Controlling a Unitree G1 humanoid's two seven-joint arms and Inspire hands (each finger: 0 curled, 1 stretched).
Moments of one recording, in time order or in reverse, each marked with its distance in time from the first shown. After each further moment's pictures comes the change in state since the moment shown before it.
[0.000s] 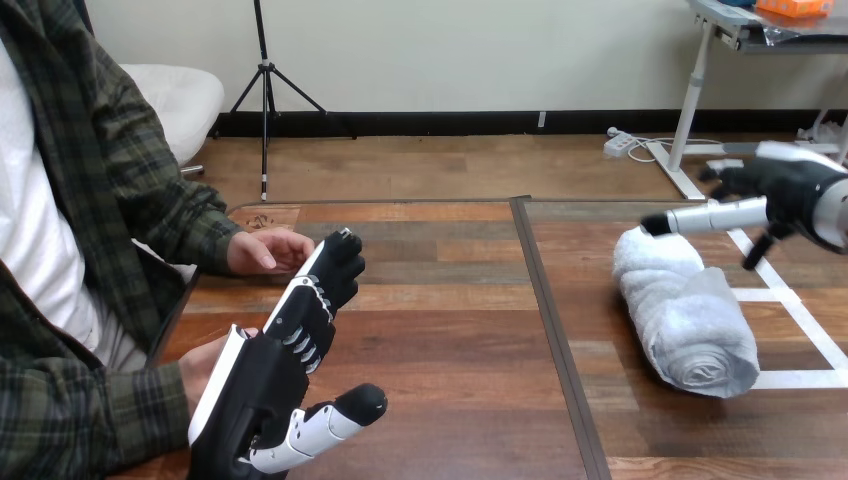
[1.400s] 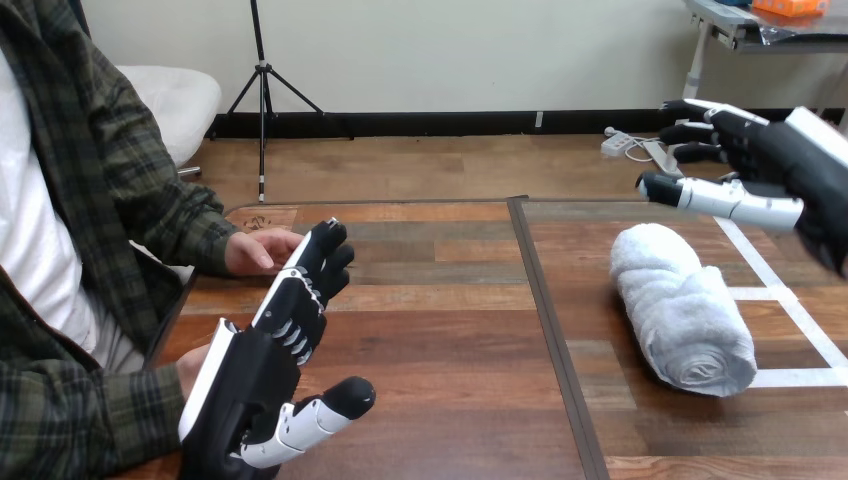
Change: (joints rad) left arm -0.010 0.000 0.015 0.000 -0.010 -0.020 0.000; right arm 0.506 0.048 -0.411 -0.714 0.377 -0.103 -0.116
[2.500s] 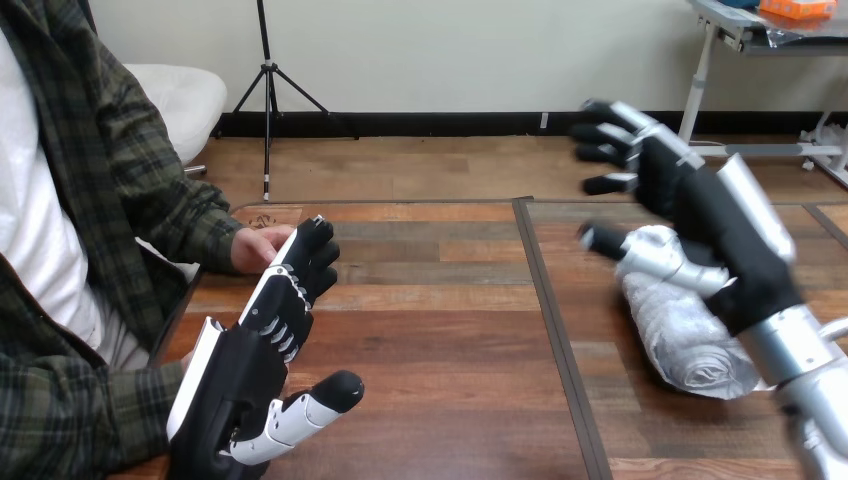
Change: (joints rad) left arm -0.002 0.004 0.023 0.000 0.011 0.000 0.021; right arm 0.121 0.337 0.024 0.245 0.124 -0.701 -0.103
